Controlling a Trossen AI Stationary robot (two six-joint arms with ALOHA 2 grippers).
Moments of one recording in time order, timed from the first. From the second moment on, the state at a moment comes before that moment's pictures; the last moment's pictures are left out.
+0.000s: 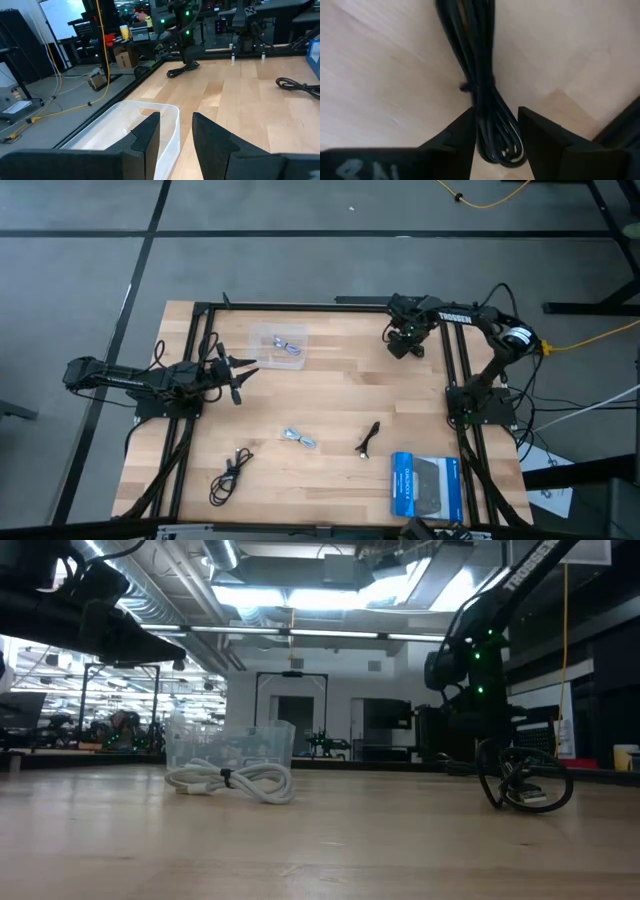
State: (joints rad) left arm -0.04 0.29 0.01 0.23 -0.48 0.13; right arm -0.79 1.68 0.97 -0.87 0.19 0.10
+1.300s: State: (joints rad) left arm -0.04 0.29 0.01 0.23 -0.48 0.06; right arm -0.46 1.72 1.34 -0.37 -0.08 0.07
